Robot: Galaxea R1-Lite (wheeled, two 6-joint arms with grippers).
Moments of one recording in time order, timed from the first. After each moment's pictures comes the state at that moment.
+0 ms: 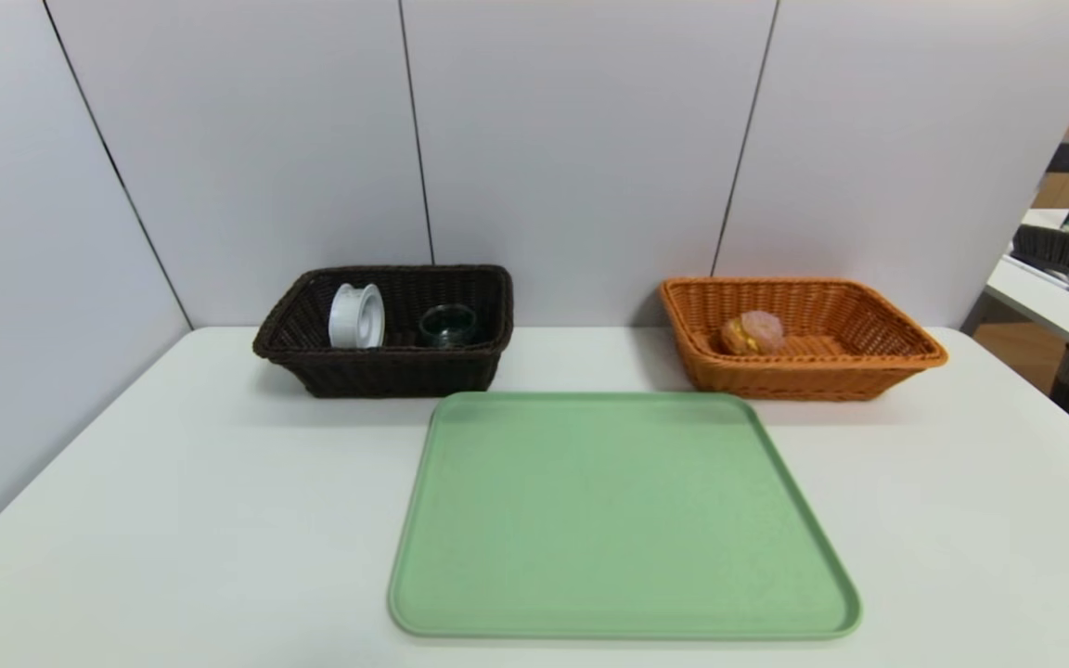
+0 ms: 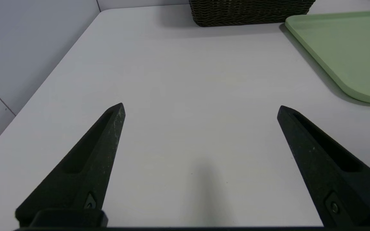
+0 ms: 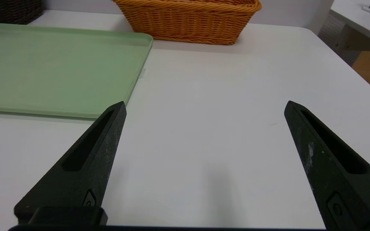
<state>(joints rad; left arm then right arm) 0.00 0.00 0.00 0.00 -0.02 0.03 0.00 0.00 -0.02 0.02 0.02 -0.06</state>
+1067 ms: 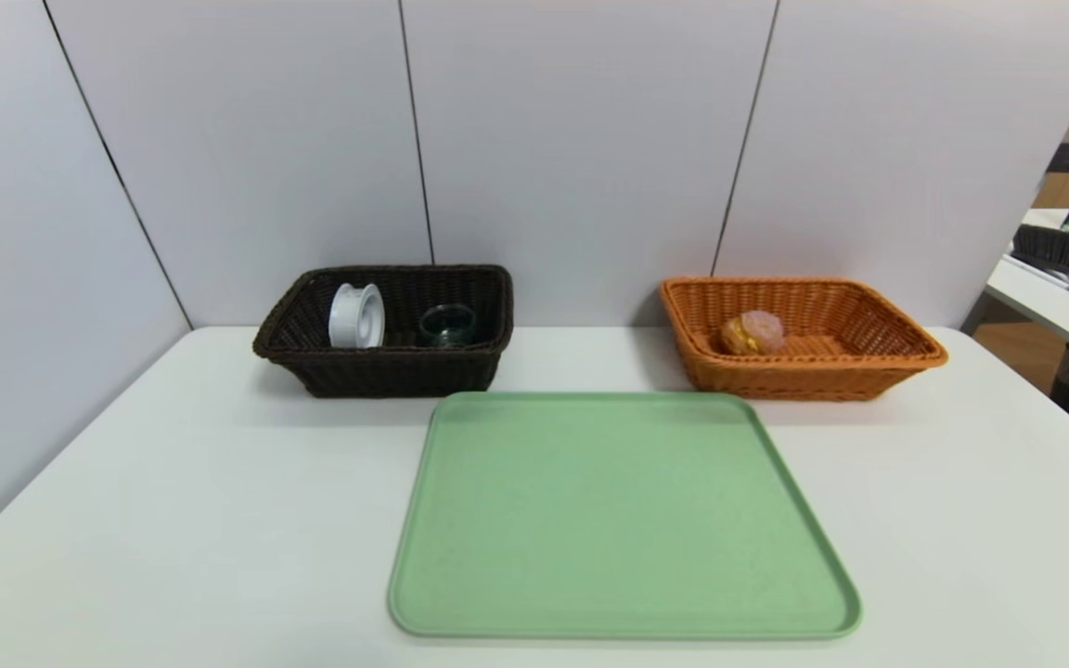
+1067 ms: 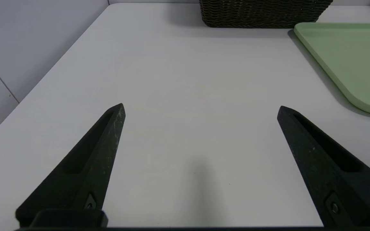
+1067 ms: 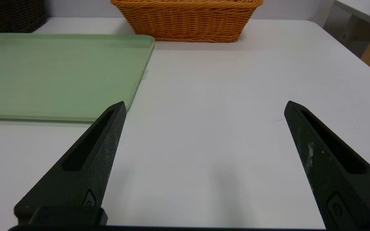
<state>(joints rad) 0.00 0.00 0.00 0.00 0.02 -0.03 0.00 0.00 0.00 0.00 0.02 0.00</state>
